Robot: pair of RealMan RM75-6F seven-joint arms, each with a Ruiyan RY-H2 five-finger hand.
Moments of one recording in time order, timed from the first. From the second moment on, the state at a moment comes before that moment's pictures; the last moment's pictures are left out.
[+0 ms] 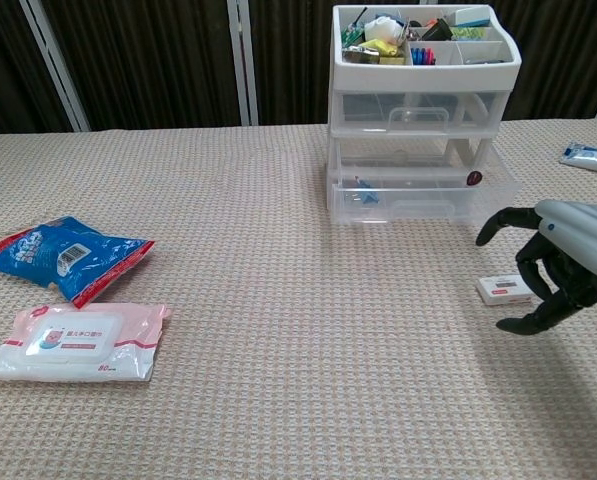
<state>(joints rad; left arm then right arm) -0.15 -1.19 -0.05 -1.60 1.54 1.49 0.07 0.46 -1.66 0.03 -1.68 -1.07 1.44 -0.51</state>
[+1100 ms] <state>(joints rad) -0.15 -1.18 -0.05 -1.62 1.53 1.48 0.08 0.48 -1.76 0.19 -1.44 -0.90 1.29 -0.57</state>
